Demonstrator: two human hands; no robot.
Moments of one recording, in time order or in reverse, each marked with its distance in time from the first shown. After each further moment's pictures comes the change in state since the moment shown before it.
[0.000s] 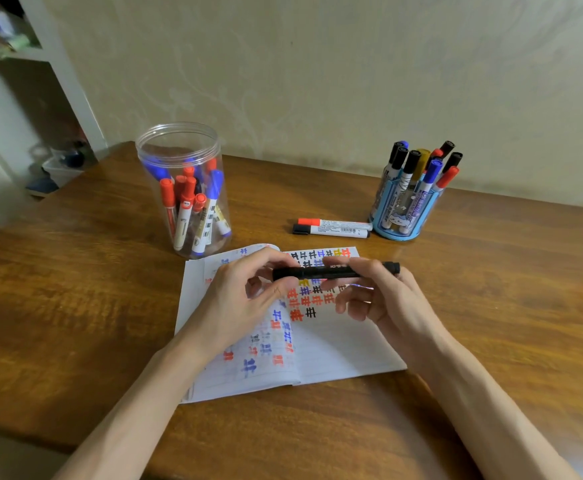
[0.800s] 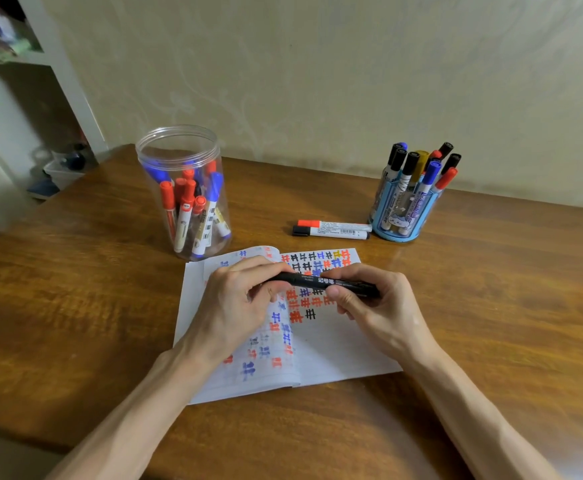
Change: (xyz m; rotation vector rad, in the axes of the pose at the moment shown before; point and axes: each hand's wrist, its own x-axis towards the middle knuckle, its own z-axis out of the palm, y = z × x) left_hand -0.002 -0.003 0.004 0.246 0.142 0.168; right_hand 0.003 0.021 -0.011 -0.588 -0.018 -0.401
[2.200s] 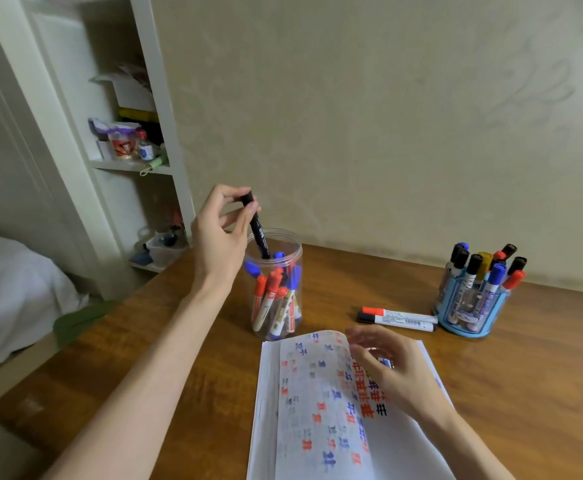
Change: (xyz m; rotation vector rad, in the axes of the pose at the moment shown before) left_hand 0.125 -0.024 -0.151 -0.110 0.628 0.055; right_hand 0.058 -0.006 0.051 -0.081 -0.016 -0.001
